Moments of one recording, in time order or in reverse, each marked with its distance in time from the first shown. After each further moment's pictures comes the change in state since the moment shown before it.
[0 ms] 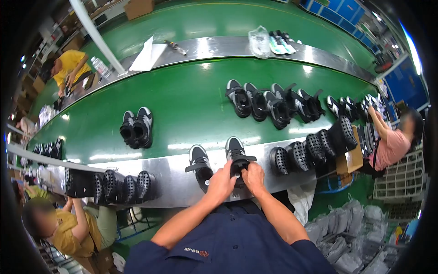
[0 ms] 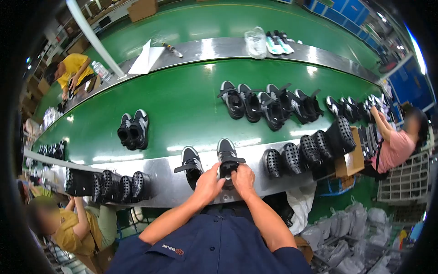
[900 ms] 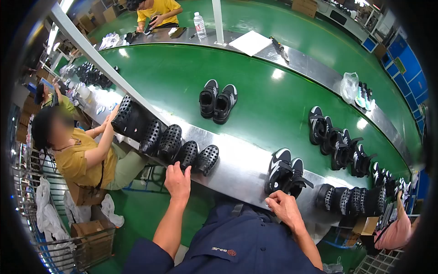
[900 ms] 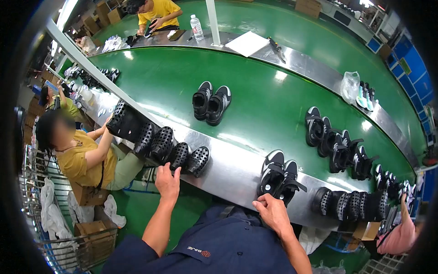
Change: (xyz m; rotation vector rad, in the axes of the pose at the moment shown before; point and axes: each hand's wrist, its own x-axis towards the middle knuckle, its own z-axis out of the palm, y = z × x) left_hand -0.218 -0.154 -0.186 0.737 0.809 -0.663; right_hand -0.073 -0.148 -0.057 0.245 -0.686 -0.161
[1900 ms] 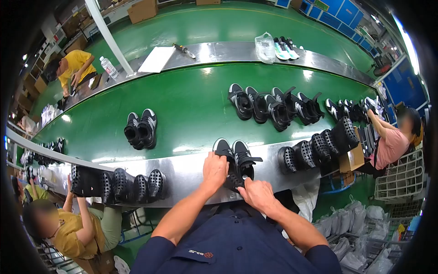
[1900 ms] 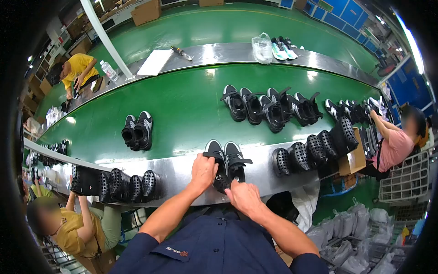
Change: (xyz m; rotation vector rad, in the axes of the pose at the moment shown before) left_hand -0.017 0.283 0.077 -0.556 -0.475 0.786; right_hand -0.035 0.042 -0.023 -0.475 0.361 -0.098
